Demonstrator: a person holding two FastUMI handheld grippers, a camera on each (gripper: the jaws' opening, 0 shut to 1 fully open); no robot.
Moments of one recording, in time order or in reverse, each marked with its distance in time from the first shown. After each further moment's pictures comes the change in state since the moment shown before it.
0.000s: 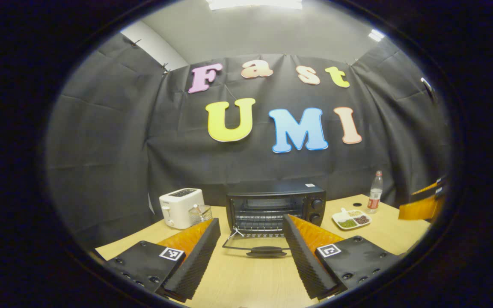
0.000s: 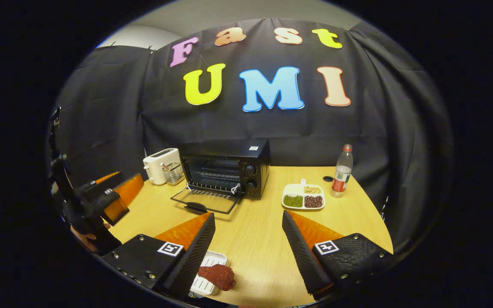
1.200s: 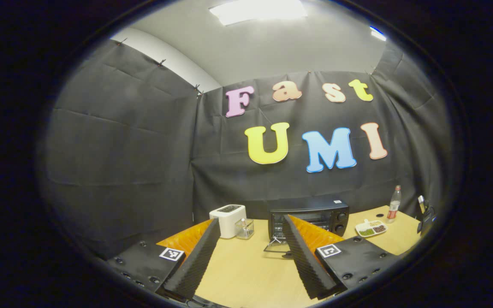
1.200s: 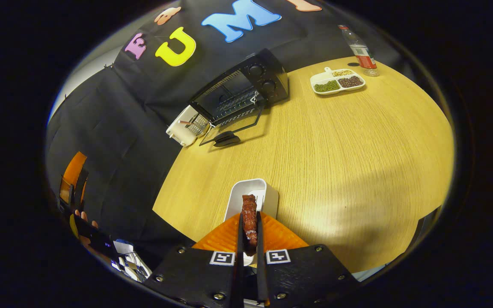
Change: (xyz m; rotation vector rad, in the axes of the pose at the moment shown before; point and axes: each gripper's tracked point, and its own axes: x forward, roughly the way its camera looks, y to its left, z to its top) left arm -0.102 0.063 0.055 0.037 -0.086 0.237; right arm 0.000 0.063 -0.132 0.400 0.442 0.349
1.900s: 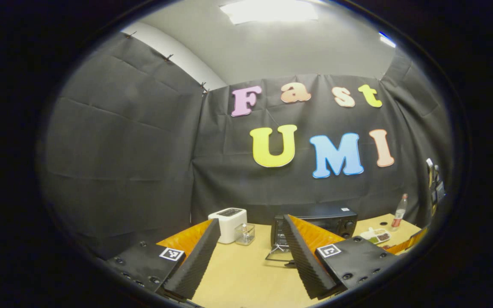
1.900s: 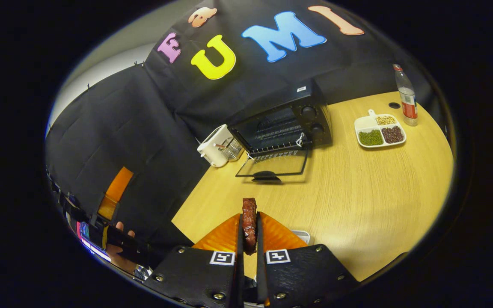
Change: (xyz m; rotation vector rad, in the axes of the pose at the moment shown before) left arm 0.067 0.019 -0.008 -0.063 -0.020 0.000; right arm 0.005 0.080 0.116 -0.119 -0.168 0.104
